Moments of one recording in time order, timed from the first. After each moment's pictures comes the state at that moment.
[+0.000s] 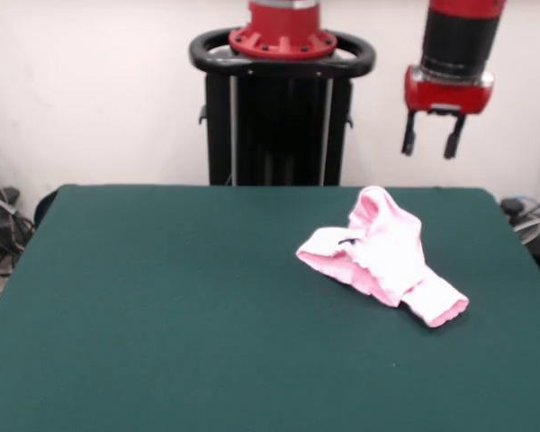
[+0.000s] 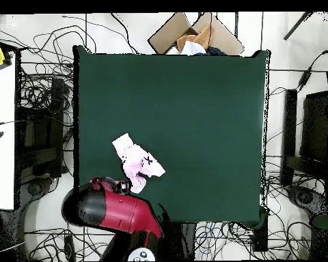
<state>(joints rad) 0.20 -0.86 -0.16 2.15 0.34 0.31 1.60</state>
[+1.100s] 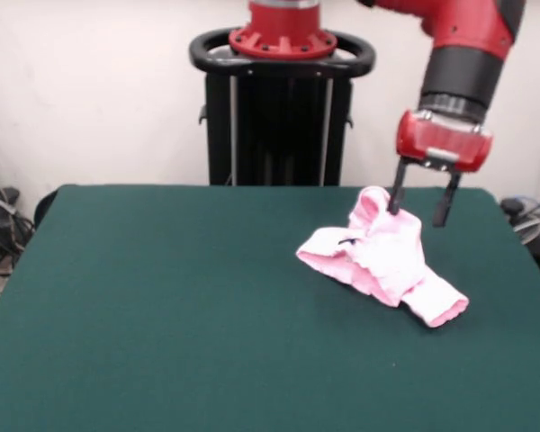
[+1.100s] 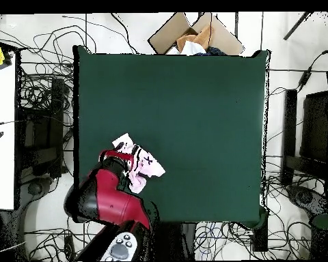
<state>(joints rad) 0.33 -0.64 -0.26 2.09 0.43 -0.35 1.60</state>
